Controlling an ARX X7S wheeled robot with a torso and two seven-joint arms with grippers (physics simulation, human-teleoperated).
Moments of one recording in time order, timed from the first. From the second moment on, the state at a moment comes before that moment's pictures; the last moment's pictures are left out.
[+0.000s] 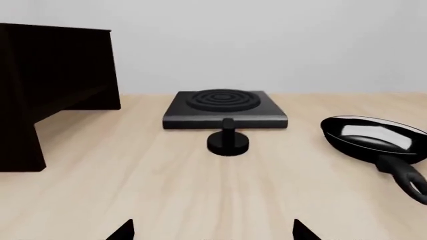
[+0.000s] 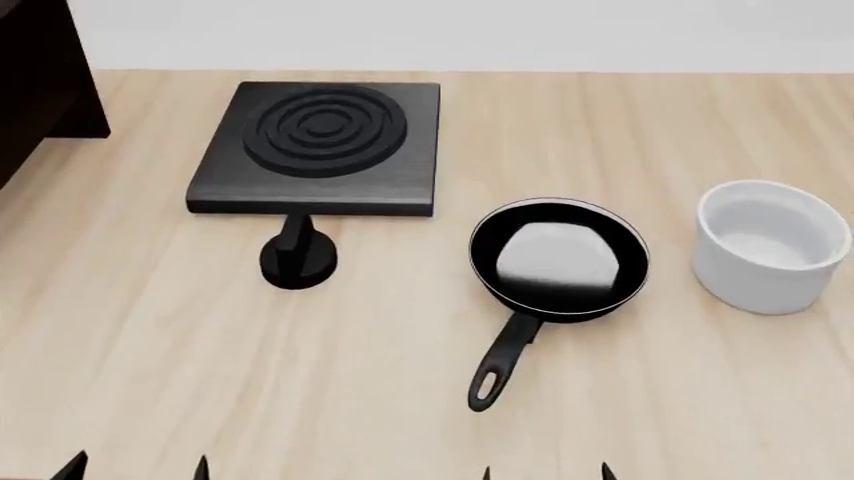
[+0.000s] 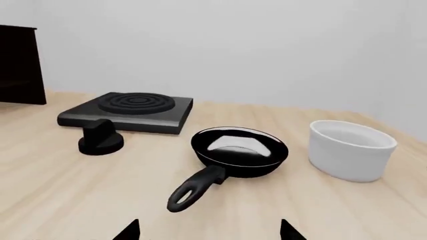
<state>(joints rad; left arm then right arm) 0.02 -0.08 0.07 0.05 -0.07 -0.02 -0.07 -0.05 0.12 -0.15 -0.12 0.04 0.03 0.12</state>
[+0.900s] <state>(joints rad) -0.14 -0.19 0.08 0.26 -0.13 -0.40 -0.11 0.13 0.27 -0.16 -0.44 0.00 0.49 0.13</state>
